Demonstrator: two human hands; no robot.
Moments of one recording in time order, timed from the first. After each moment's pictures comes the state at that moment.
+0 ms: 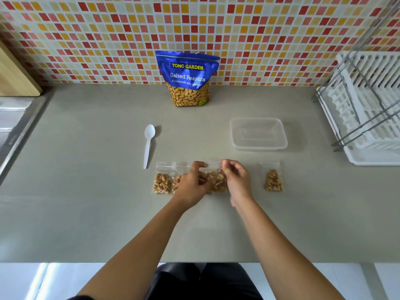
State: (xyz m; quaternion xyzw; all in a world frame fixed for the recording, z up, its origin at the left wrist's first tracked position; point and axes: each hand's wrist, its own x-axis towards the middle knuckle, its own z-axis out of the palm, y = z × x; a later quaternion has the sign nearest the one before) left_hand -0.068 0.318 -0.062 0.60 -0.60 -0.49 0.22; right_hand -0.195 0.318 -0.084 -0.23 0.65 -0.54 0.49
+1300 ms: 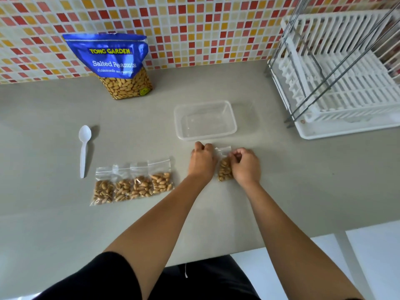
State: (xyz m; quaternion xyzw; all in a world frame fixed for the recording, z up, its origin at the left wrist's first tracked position) left_hand -0.244 0.278 -0.099 0.60 -0.73 -0.33 0.07; right_hand -0.362 0.321 -0.116 -0.41 0.85 -0.27 0.22
